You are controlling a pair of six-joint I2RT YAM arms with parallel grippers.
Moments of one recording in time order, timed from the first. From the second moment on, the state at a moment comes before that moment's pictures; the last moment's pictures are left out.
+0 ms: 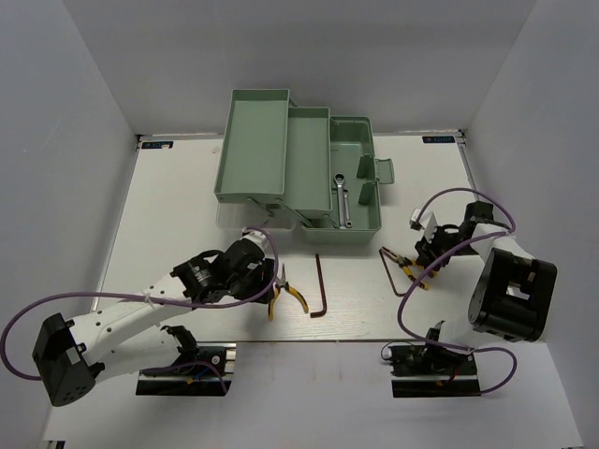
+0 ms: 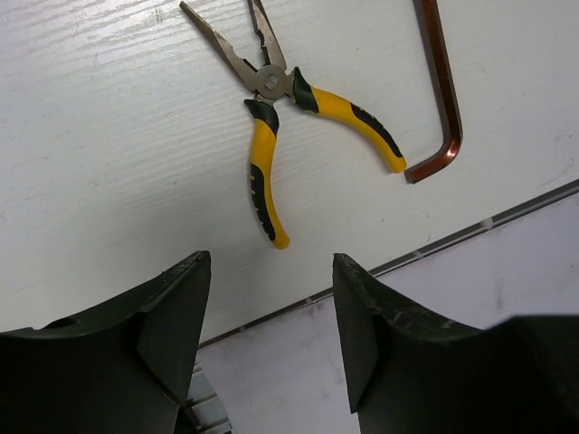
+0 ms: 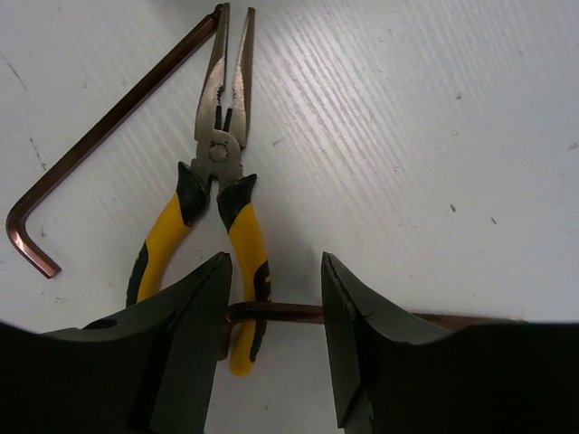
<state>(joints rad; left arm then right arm) -0.91 1.00 0.73 -0.69 -0.12 -0.62 -0.28 1.47 0.79 -0.67 -0.70 -1.33</state>
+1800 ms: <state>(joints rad) -0.93 1.13 0.67 -0.71 -0.12 -0.68 -0.20 1.38 0.86 -1.12 -1.02 -1.55</state>
